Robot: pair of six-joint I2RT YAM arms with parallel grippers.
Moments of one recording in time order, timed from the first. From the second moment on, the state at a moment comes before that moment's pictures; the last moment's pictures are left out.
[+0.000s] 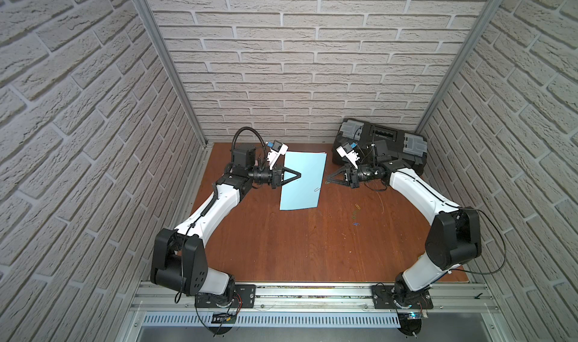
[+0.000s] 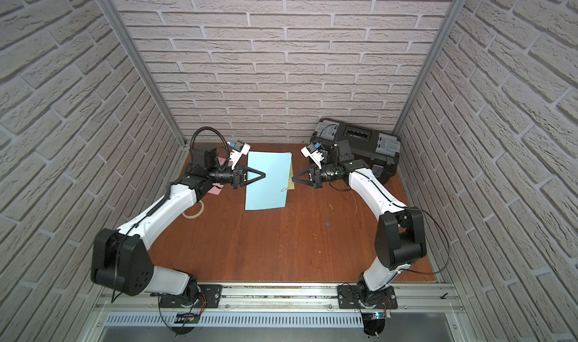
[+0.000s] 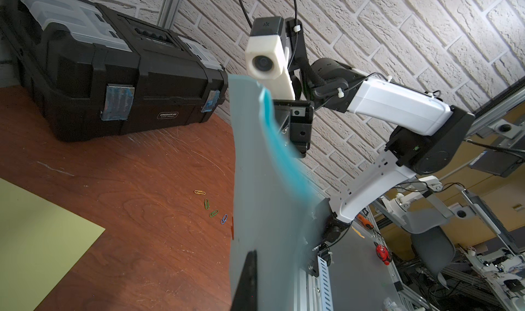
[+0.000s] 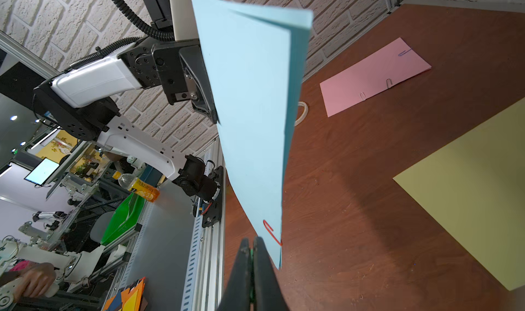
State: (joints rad) left arm -0.29 1.43 1.10 -0.09 1.17 -0.21; right arm 0.17 1.65 1.34 -0.59 -1.25 -0.20
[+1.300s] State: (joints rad) left arm -0.29 1.42 1.08 -0.06 1.18 -0.21; right arm 0.03 1.63 0.88 -0.56 -0.46 0.13
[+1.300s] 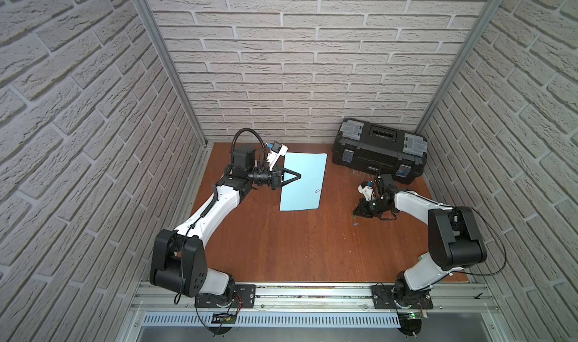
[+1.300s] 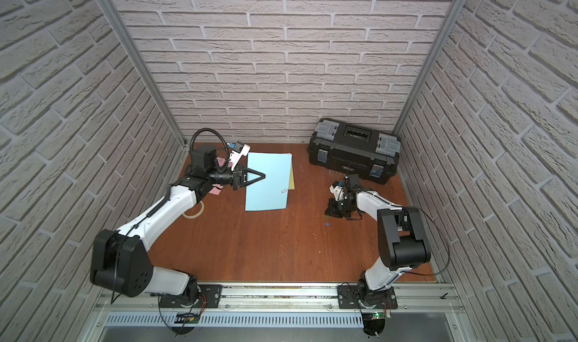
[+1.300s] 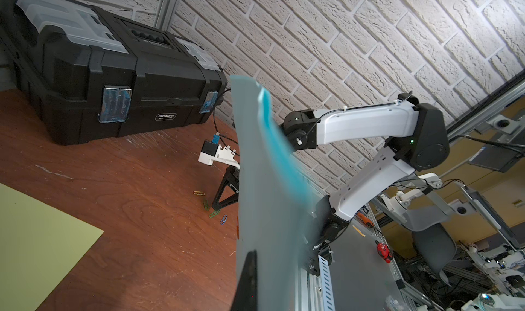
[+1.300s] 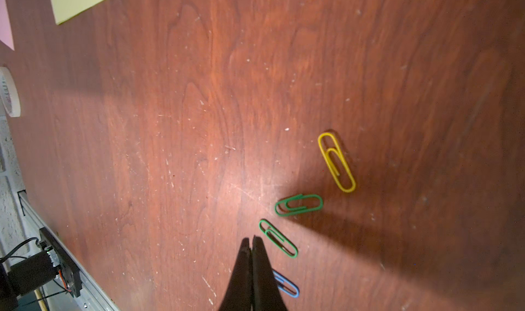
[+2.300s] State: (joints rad) left arm -0.29 1.43 1.08 -0.05 1.18 -0.21; right arm 0.05 1.43 0.90 -0.59 -0.58 0.08
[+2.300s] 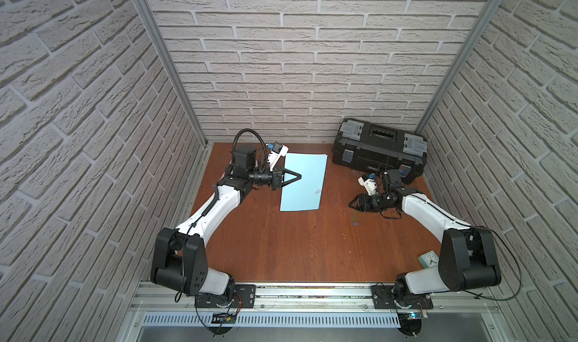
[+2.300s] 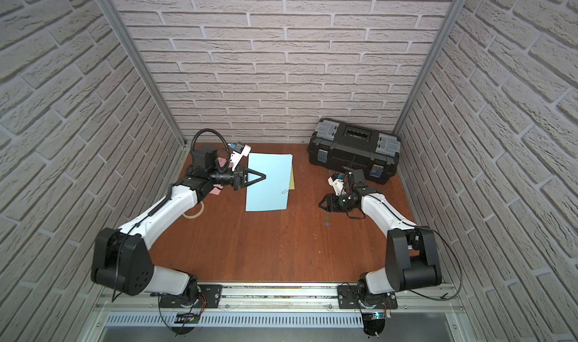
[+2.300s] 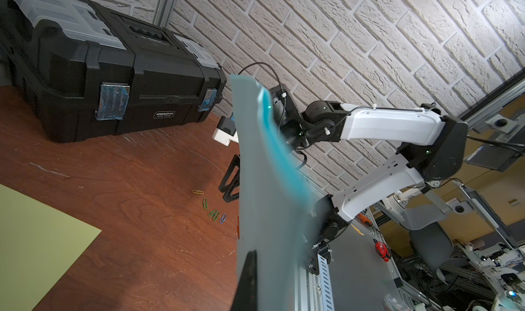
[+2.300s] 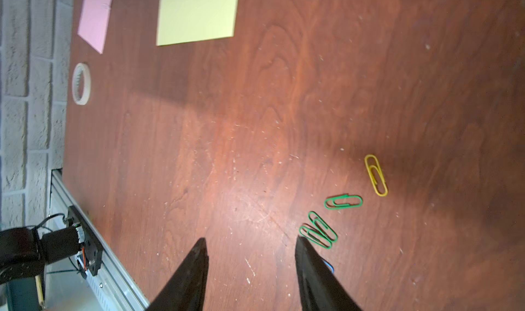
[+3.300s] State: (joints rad) left arm -0.32 1.46 1.09 0.00 1.21 -0.24; right arm 0.17 1.33 0.96 -0.21 -1.06 0.13
